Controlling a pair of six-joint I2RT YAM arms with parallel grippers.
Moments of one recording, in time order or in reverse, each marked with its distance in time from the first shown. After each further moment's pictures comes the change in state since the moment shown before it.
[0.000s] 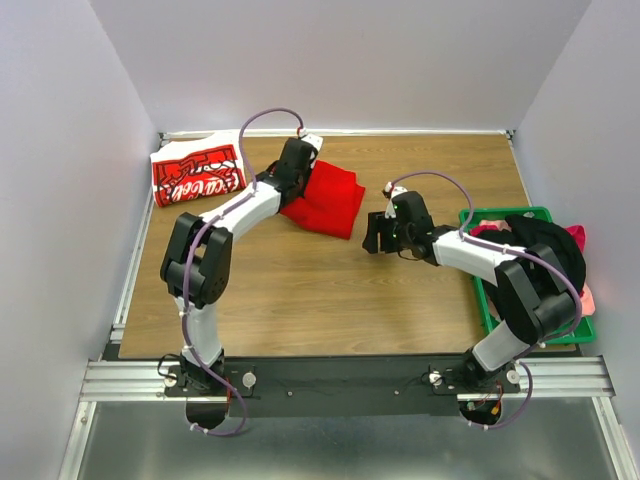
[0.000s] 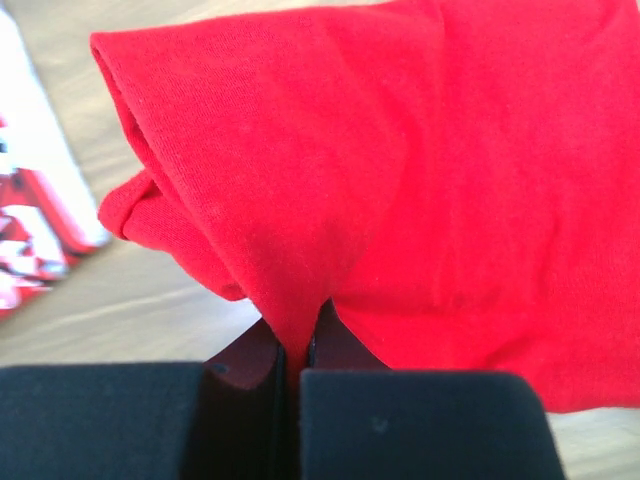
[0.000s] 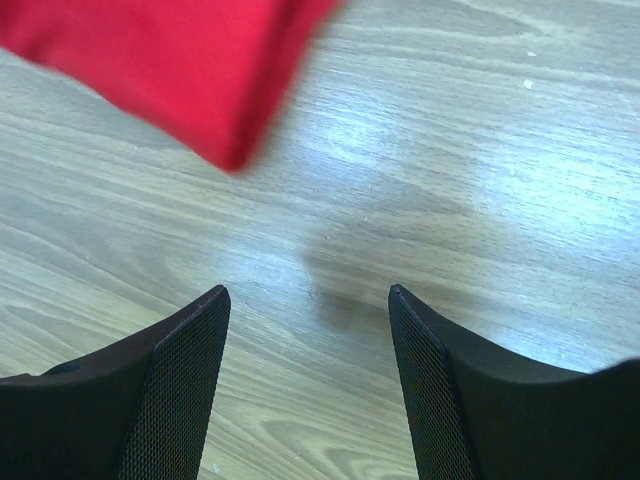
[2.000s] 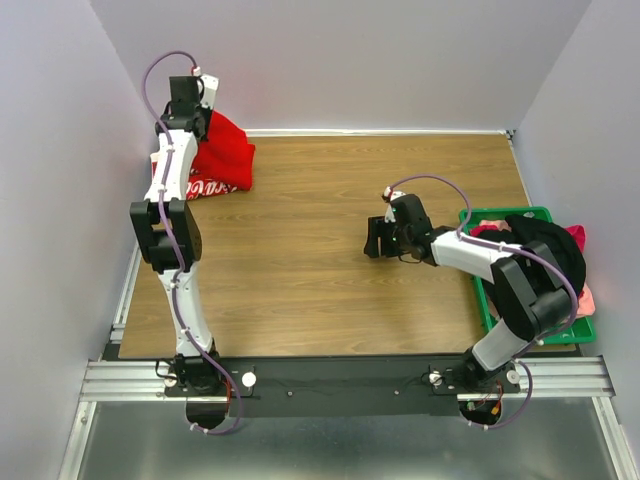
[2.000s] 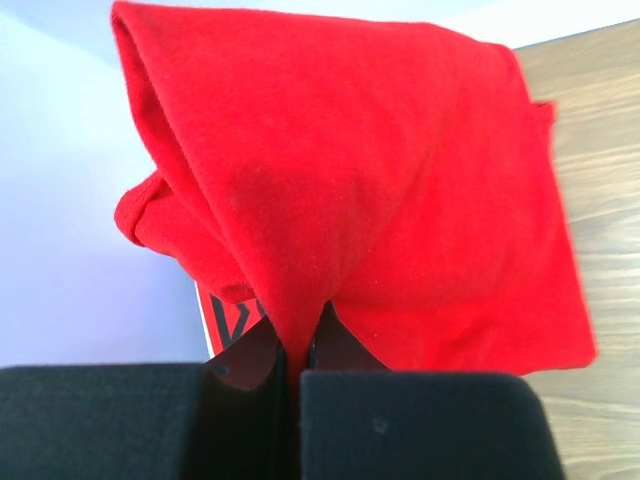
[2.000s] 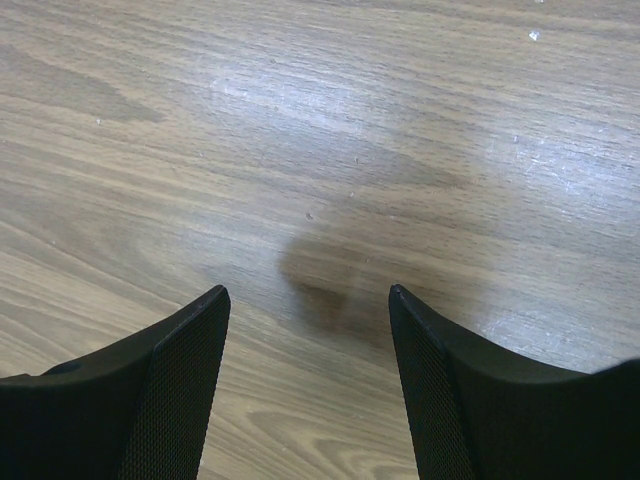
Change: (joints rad) left arm 0.534 0.287 0.737 -0.367 0.144 0.329; right arm 0.000 0.027 -0.004 -0.033 0.002 -0.001
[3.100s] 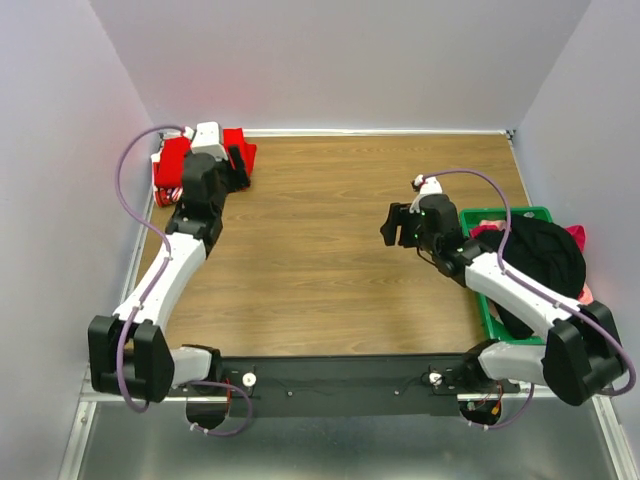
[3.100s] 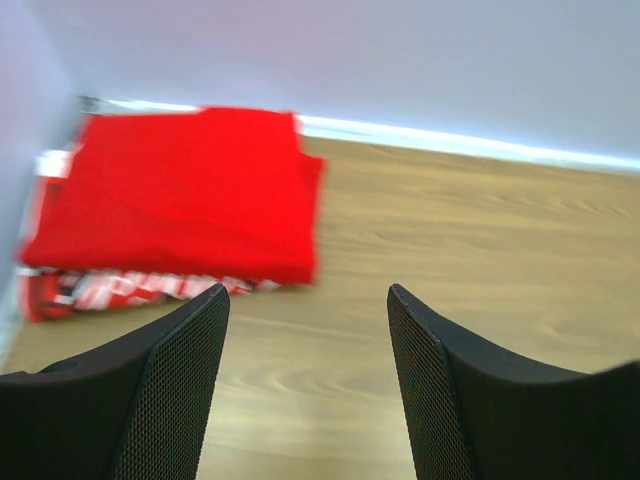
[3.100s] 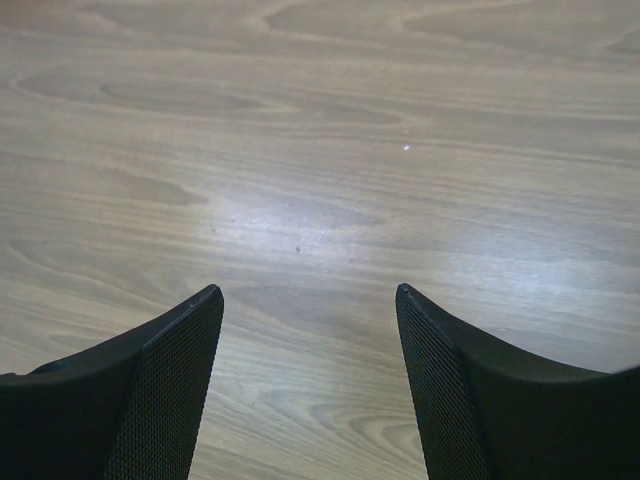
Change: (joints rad) left arm -0.187 -0.898 -1.146 0.670 -0.048 -0.515; right arm 0.000 -0.365 -0.090 -0.003 0.167 -0.004
